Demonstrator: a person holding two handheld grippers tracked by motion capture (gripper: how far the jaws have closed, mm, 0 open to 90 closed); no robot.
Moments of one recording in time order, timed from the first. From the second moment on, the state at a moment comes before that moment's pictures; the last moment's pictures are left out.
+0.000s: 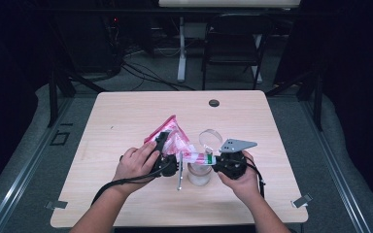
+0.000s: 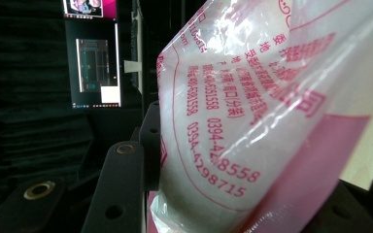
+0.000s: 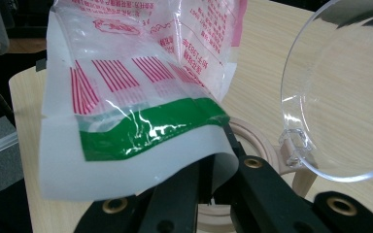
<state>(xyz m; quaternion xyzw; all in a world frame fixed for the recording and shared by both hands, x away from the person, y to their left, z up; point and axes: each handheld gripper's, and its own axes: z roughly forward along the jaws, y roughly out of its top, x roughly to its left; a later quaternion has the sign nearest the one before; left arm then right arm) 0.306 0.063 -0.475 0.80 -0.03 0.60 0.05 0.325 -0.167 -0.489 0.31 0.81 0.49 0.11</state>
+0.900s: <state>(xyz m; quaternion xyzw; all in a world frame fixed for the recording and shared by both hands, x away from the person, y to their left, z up) 0.305 0.060 -0.471 0.79 -0.06 0.61 0.03 0.325 -0.166 -0.493 0.31 0.81 0.48 0.10</state>
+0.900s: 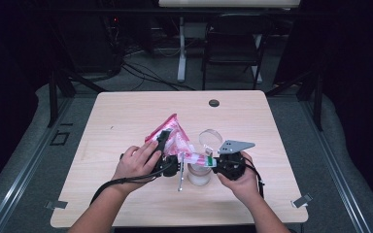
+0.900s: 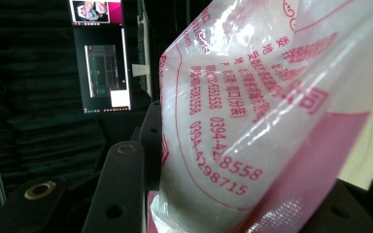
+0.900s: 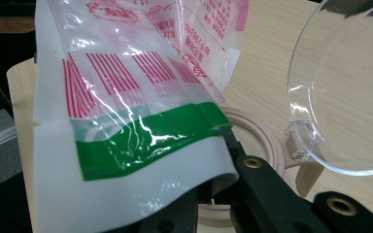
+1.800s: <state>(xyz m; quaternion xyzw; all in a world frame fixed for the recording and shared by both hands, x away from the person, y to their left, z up) 0.310 0.053 -0.478 0.80 -0.07 0.60 0.04 0.319 -0.168 -0.497 0.30 0.82 0.48 0.10</state>
